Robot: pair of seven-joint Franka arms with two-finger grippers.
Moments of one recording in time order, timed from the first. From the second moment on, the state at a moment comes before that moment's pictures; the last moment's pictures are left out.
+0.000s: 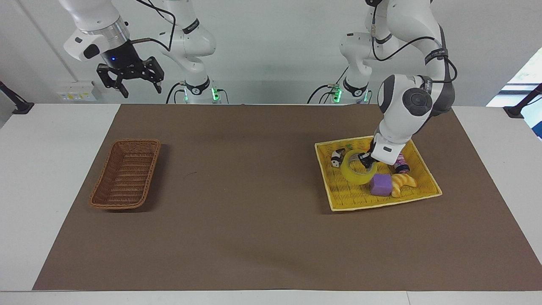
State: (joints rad) left arm -0.19 0.18 -0.05 -1.82 0.00 1.89 -0.47; right arm 0.02 -0.12 -0.04 -1.64 0.14 1.47 -0.14
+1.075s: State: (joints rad) left arm -0.21 0.09 -0.16 -1.74 -0.37 1.78 -0.47; right arm 0.19 -0.15 -0.03 -1.86 0.63 1.70 0.29
